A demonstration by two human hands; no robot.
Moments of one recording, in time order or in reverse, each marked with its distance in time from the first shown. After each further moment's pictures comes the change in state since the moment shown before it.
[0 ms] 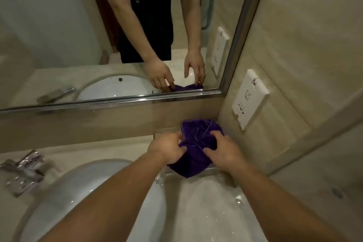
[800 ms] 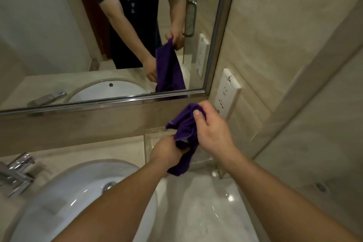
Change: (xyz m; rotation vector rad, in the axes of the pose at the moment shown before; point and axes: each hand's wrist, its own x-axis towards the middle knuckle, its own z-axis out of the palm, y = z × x) left_hand -0.025 0.035 0.031 -0.269 0.137 -0.027; right_hand -0.076 -0.058 -0.057 0.395 0.361 -0.307
